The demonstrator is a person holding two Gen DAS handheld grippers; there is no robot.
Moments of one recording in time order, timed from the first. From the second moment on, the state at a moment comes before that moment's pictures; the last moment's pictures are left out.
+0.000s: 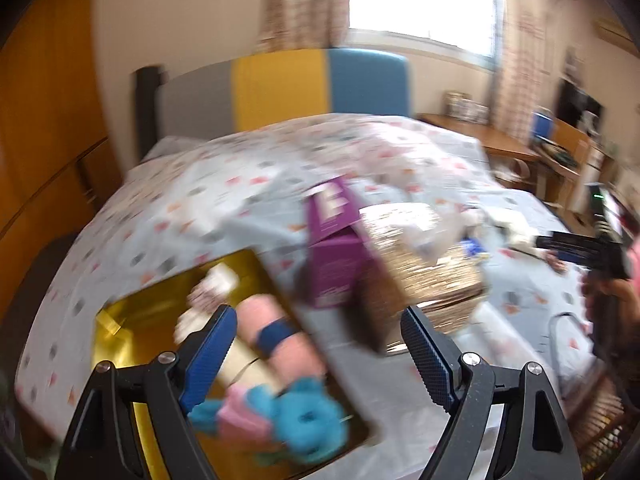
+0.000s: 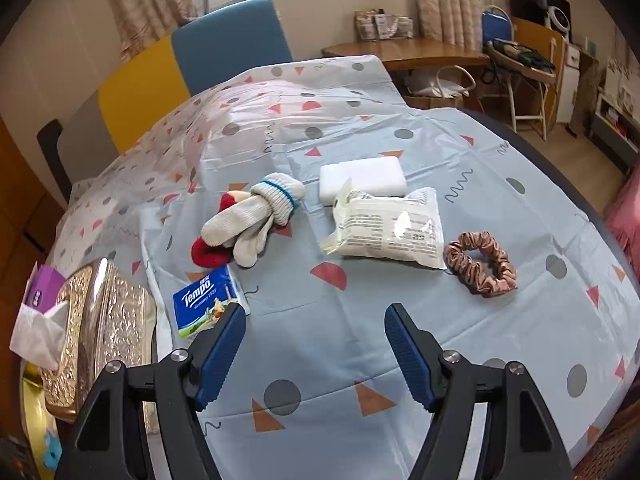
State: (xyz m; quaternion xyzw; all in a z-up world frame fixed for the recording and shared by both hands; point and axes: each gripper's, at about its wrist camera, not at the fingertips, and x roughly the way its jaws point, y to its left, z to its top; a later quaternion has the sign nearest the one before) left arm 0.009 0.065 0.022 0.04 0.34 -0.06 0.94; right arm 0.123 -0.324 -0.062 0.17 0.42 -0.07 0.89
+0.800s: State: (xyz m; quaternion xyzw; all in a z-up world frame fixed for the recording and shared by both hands) left arm 0.191 -0.205 -0.064 0.28 0.51 -0.20 0.79; right arm 0.097 -0.391 -0.051 0.34 0.38 -0.12 0.86
